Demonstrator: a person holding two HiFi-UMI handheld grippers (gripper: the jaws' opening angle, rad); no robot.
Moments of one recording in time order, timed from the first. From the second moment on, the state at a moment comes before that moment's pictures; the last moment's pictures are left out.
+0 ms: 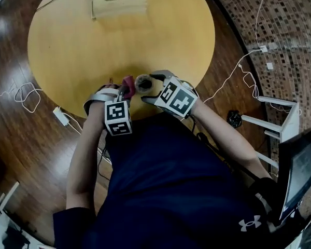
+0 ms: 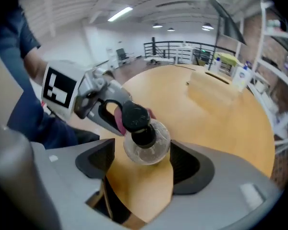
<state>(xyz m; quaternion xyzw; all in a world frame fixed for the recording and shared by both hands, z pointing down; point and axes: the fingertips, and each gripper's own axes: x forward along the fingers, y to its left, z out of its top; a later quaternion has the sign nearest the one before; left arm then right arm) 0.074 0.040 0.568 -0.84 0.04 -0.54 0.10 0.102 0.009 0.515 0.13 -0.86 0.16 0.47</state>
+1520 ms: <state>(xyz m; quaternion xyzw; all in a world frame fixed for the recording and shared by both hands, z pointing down) 0.041 0.015 0.578 -0.85 0.11 -0.52 0.05 0.099 0.002 0.535 0.11 -0.83 0.06 0.55</state>
